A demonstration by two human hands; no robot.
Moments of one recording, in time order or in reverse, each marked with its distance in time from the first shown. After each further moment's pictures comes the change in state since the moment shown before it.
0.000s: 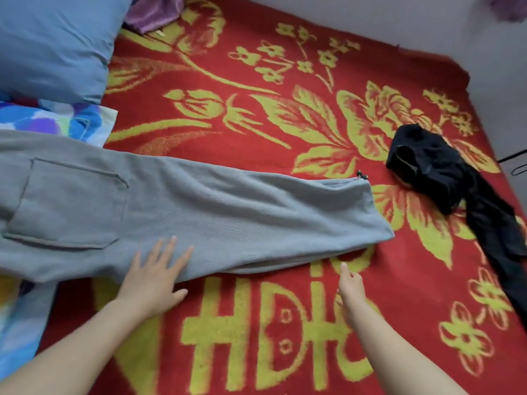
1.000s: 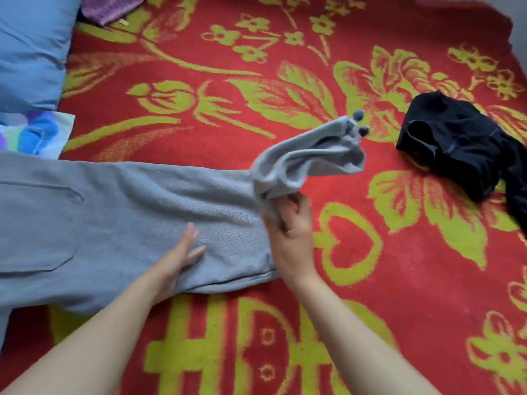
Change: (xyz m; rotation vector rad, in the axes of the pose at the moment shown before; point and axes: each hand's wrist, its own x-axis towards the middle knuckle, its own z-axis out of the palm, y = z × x) left_hand 0.080 0.091 -0.040 -1.625 -0.165 -0.312; right_hand -0.027 -0.096 0.050 0.122 -0.156 -1.310
